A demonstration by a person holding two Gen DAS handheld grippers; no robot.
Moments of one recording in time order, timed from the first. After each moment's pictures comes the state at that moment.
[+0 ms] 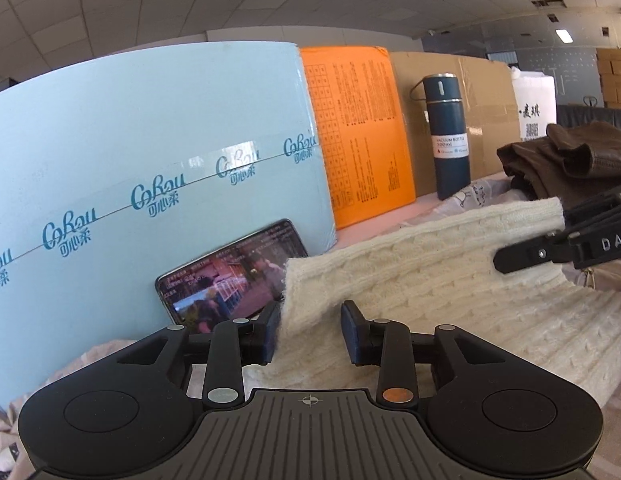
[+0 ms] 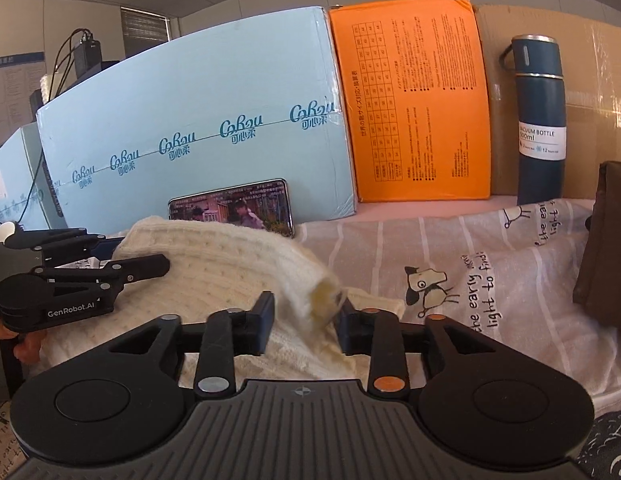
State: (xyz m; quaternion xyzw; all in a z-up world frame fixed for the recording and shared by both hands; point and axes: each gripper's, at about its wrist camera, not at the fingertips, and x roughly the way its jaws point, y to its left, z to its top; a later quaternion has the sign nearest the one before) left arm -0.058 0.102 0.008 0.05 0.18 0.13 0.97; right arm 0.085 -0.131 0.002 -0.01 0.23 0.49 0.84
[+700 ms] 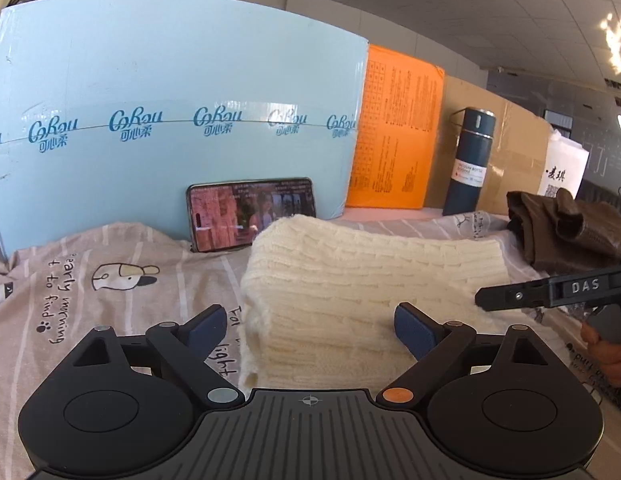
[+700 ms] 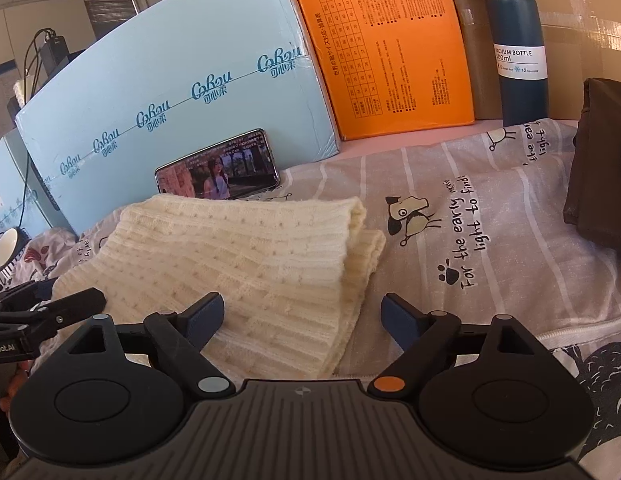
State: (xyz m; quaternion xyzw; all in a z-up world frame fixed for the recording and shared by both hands) left arm -0.101 0.093 0.001 -0.09 0.22 0.18 0.96; right arm 0.097 -0.143 -0.006 0.00 0.33 0.47 0.82
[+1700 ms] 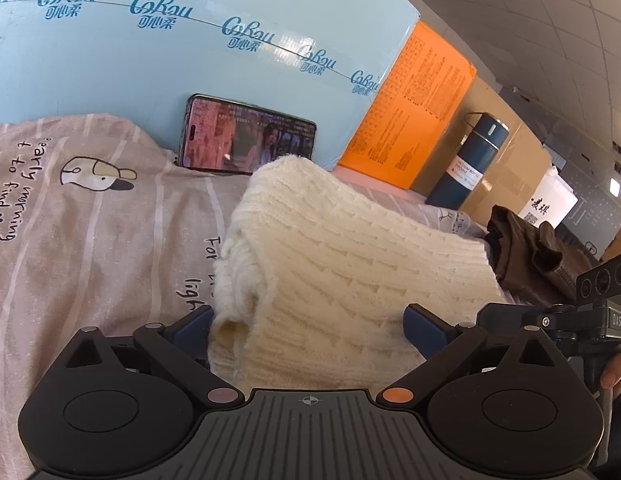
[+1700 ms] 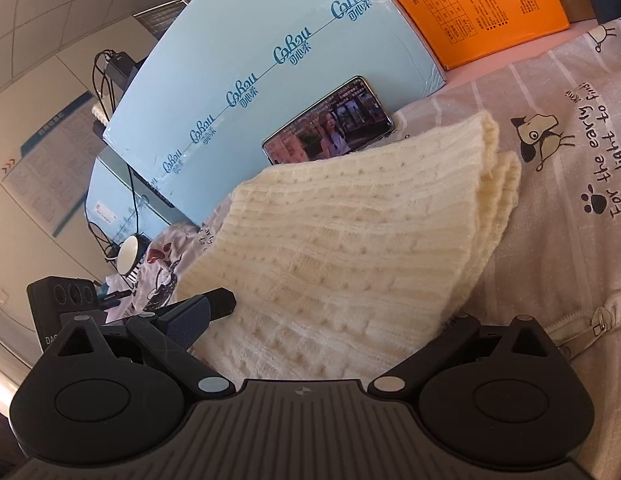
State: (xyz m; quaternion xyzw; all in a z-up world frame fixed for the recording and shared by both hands) left arm -0.104 0.122 -0.010 -0.26 0.25 0.12 0.93; right arm 0.100 -0.126 -0.017 0.11 0.42 0.60 0.67
